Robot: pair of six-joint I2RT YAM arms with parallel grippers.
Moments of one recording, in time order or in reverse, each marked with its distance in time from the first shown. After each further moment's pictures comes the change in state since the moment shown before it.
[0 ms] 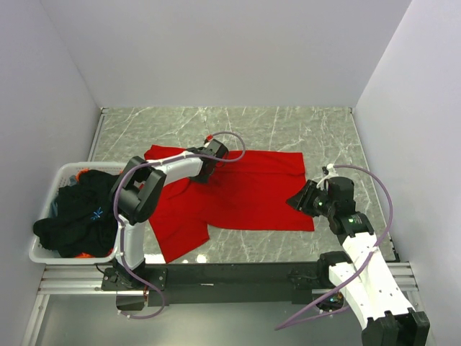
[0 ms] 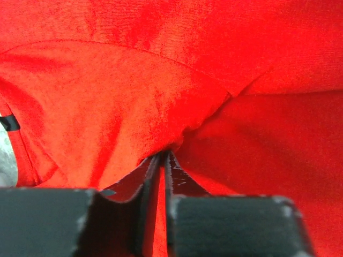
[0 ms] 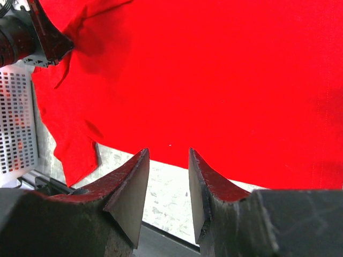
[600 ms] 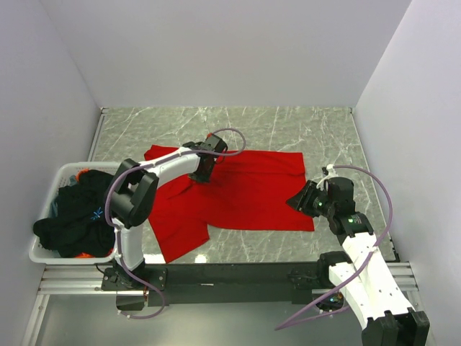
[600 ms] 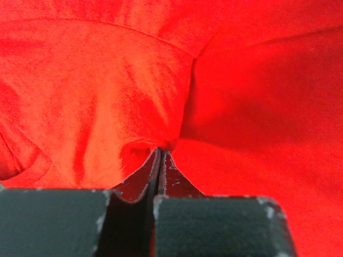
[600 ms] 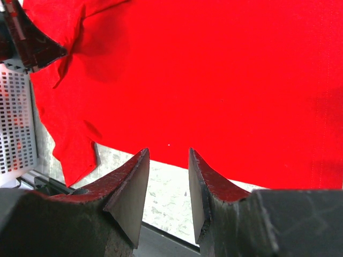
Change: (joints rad) left arm 0.001 -0.056 0.046 -0.122 0.158 -0.011; right arm 0.000 0.000 -0.007 0.004 0.001 0.000
